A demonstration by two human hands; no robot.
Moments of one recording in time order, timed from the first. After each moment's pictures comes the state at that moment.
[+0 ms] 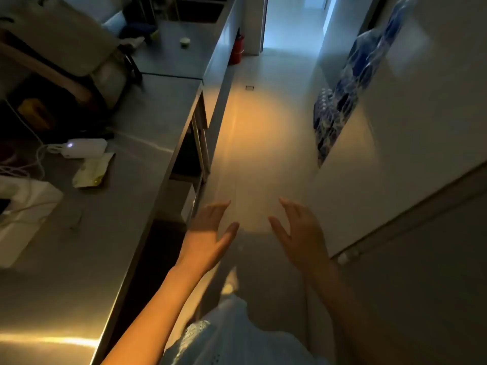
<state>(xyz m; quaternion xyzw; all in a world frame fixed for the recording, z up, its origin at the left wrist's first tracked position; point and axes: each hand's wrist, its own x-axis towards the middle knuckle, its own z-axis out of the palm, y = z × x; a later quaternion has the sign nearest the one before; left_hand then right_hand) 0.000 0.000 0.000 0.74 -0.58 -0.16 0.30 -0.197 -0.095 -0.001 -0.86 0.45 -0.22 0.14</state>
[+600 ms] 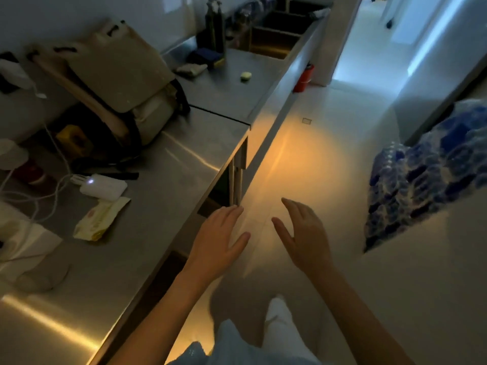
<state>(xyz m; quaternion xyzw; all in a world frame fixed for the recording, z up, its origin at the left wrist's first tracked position) 0.116 -0.226 0.009 0.81 -0.50 -0.09 0.30 -0.033 -0.371 0.025 -0.91 0.33 -0.19 0.17</state>
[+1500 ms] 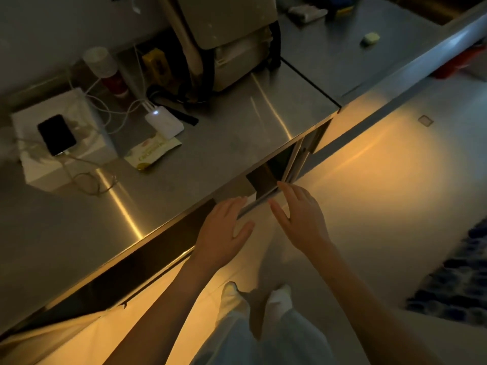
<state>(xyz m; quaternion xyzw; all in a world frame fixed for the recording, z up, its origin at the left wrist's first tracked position) 0.112 -0.246 -0.034 0.92 -0.25 -0.07 0.30 0.077 -0.442 -0.025 -0.97 0.08 -0.04 0.23</state>
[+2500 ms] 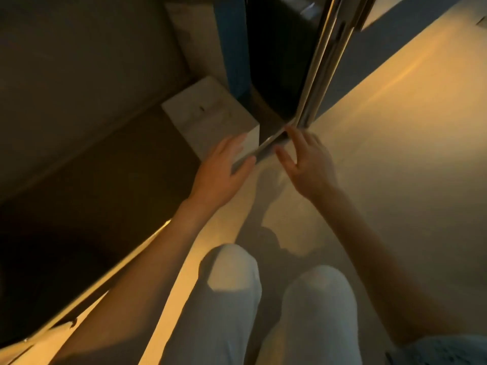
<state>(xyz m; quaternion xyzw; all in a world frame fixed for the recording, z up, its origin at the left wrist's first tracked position) 0.199 -0.264 -0.459 0.89 -0.28 -0.07 0.36 0.137 -0.456 -0.480 -0.95 0.14 -0.12 0.25</state>
